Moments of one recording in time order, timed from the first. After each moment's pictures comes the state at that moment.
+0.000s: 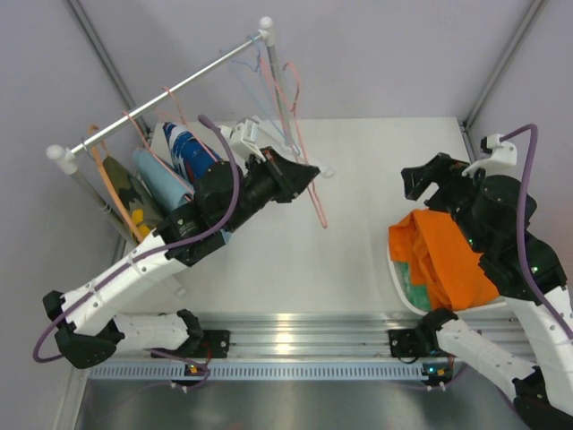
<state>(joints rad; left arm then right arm) -0.96 1.17 1.37 -0.19 -0.18 -0.81 0.48 0.77 1.30 -0.69 0.32 0.46</state>
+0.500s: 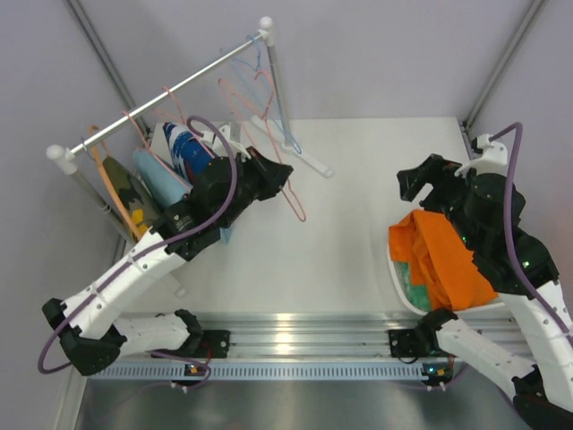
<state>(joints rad) -0.86 1.13 1.32 -0.36 -0.34 -0.85 0.48 0.79 1.27 -0.70 0.32 0.47</state>
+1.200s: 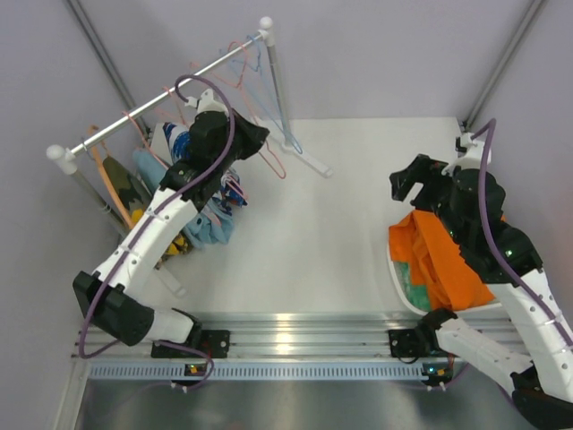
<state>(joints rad) -0.47 1.37 1.44 -0.28 -0.11 -0.80 0.48 0.82 1.21 -0.67 0.32 0.46</state>
